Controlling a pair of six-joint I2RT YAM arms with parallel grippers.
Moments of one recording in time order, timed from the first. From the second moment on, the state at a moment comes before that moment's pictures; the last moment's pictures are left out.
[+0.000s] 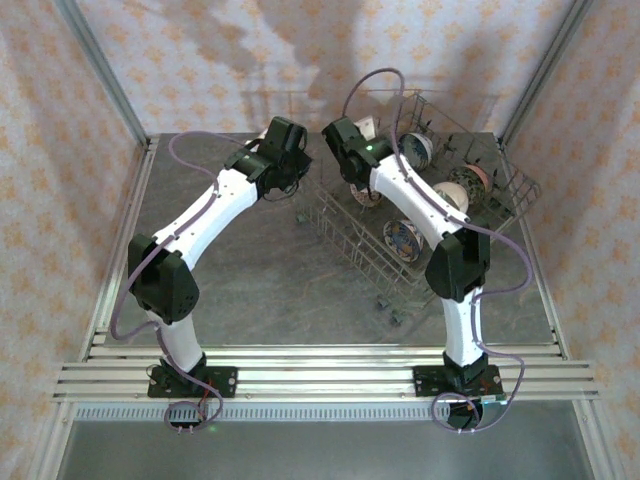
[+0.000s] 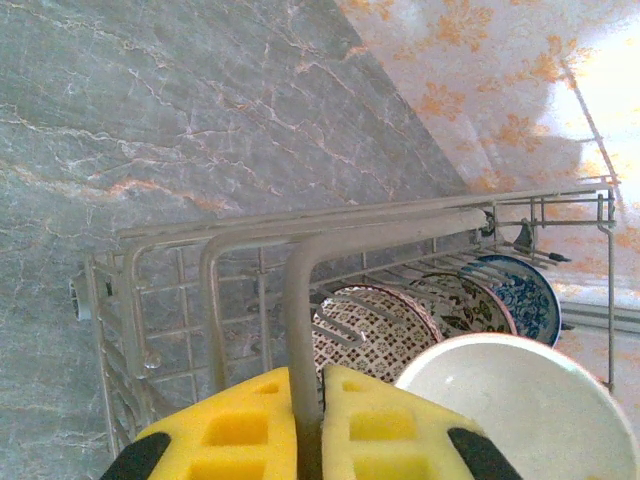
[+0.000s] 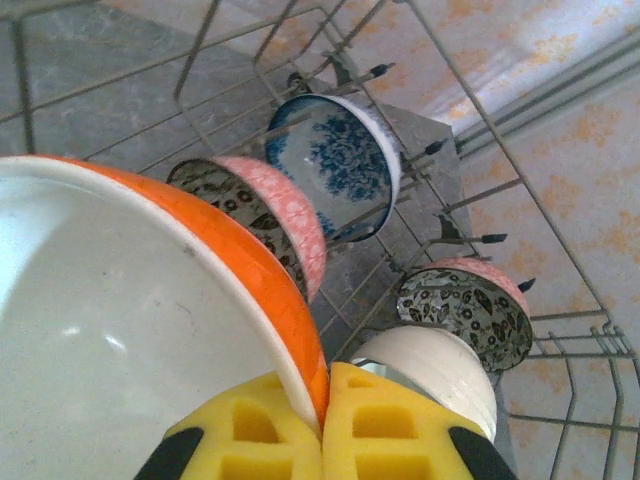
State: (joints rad) left arm -0.46 1.81 1.76 -0.71 -0.15 -1.25; right arm 0.60 2.03 2.03 -1.05 0.83 0.15
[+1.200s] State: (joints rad) left arm -0.46 1.81 1.76 -0.72 -0.10 -1.07; right arm 0.65 1.88 1.49 -0.24 1.07 -0.28
